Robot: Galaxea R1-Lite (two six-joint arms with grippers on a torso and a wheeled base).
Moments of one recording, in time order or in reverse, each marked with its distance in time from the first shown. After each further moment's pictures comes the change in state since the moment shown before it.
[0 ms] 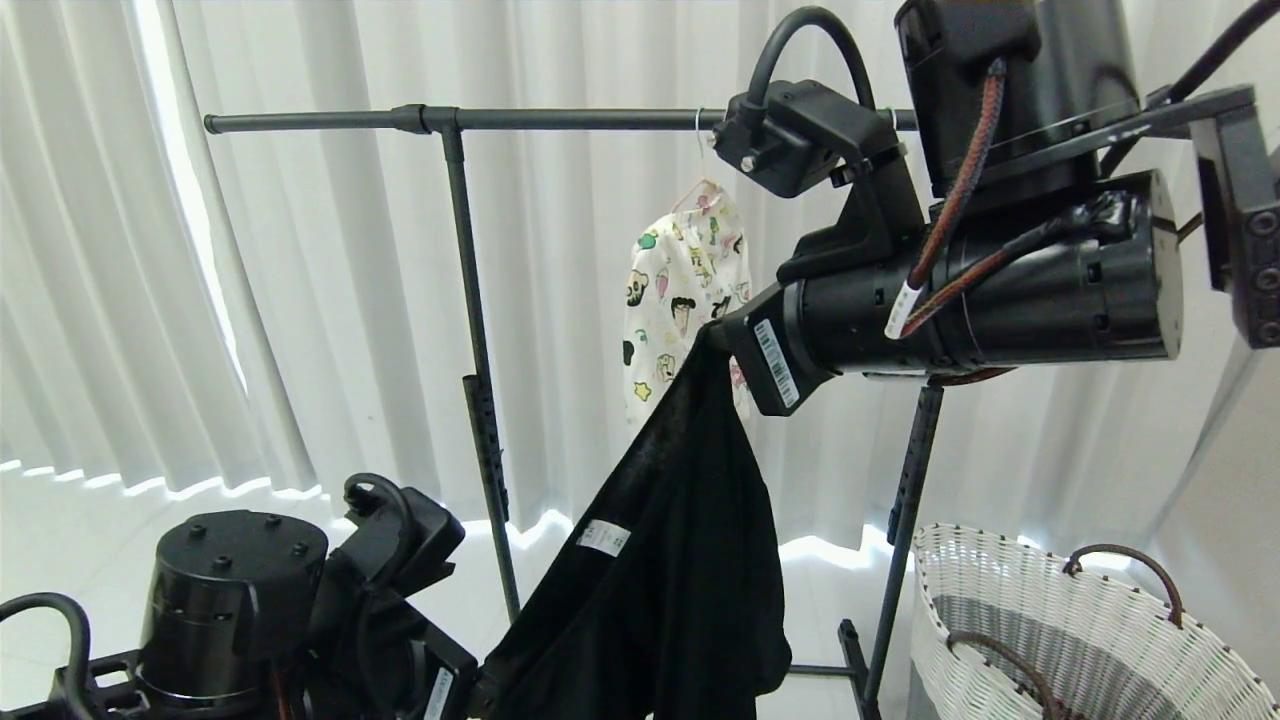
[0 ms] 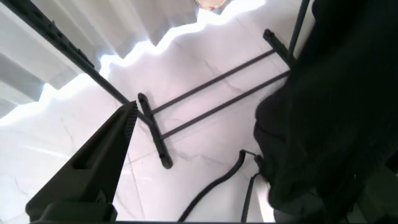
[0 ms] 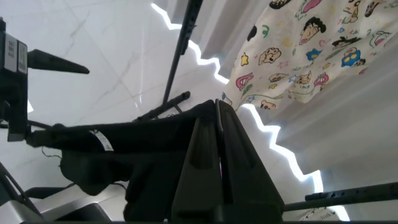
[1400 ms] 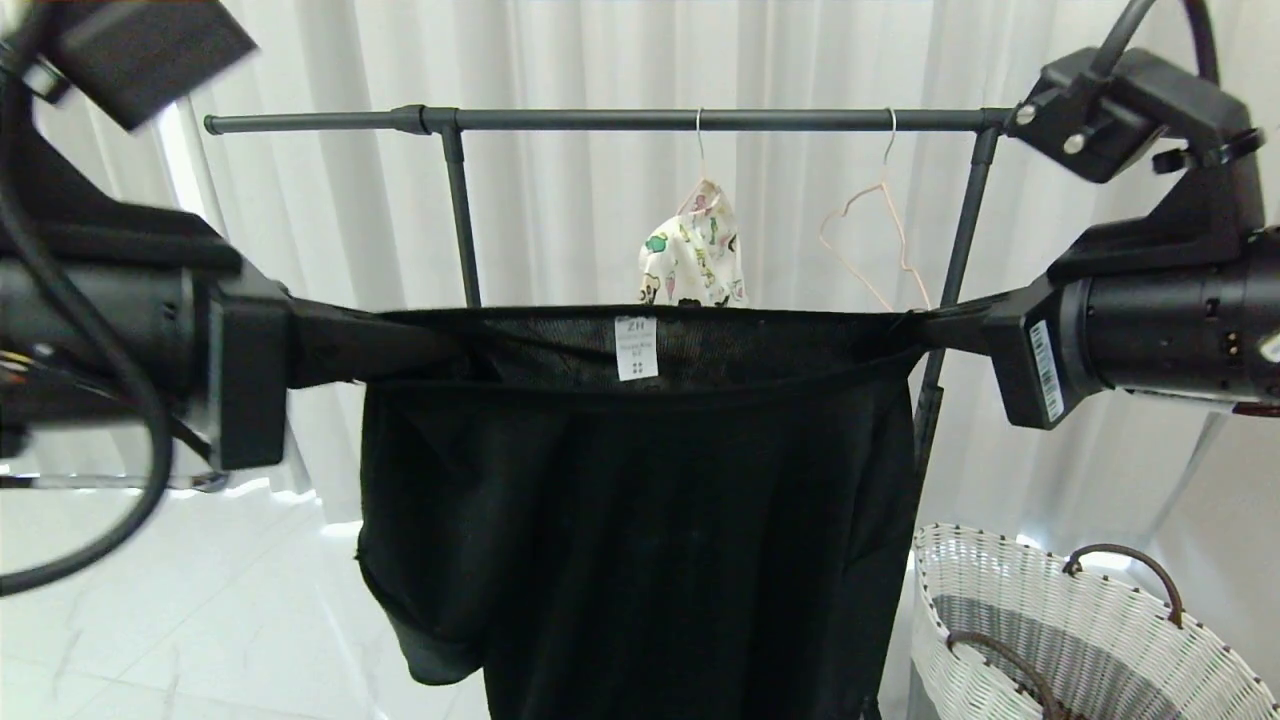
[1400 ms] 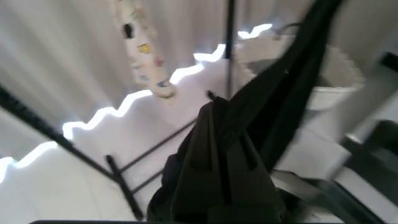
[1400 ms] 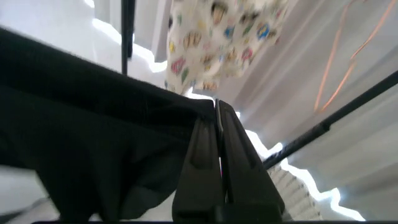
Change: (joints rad) left arm 0.017 -0.173 -1.016 1.013 -0.308 -0.033; right arm -0.111 -0.318 0.290 -0.006 -0.119 0.002
